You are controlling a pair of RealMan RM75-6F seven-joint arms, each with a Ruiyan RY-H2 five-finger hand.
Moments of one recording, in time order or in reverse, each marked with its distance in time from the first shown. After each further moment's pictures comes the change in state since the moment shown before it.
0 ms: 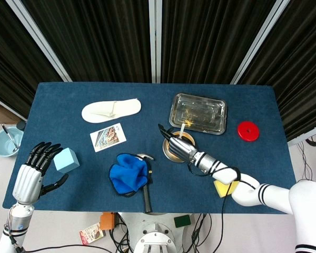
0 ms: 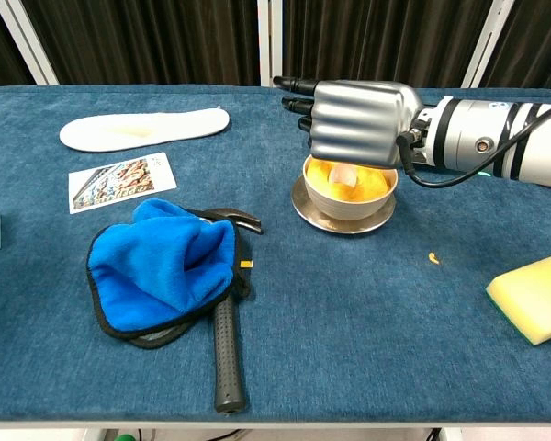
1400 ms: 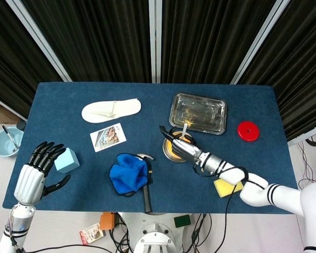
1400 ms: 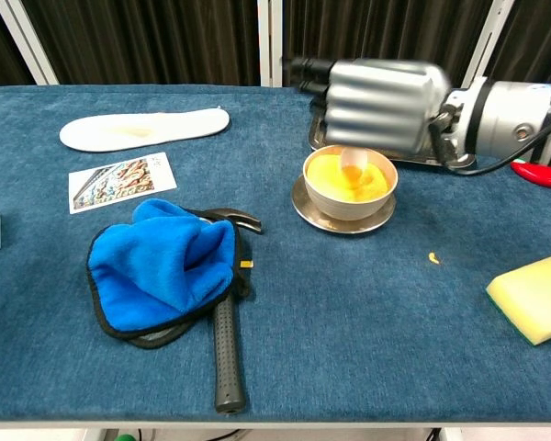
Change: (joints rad) left arm -0.005 0.024 0.002 -0.059 0.028 -0.002 0.057; right arm -0.008 0.088 0.006 -0.061 -0.118 -0.006 -0.077
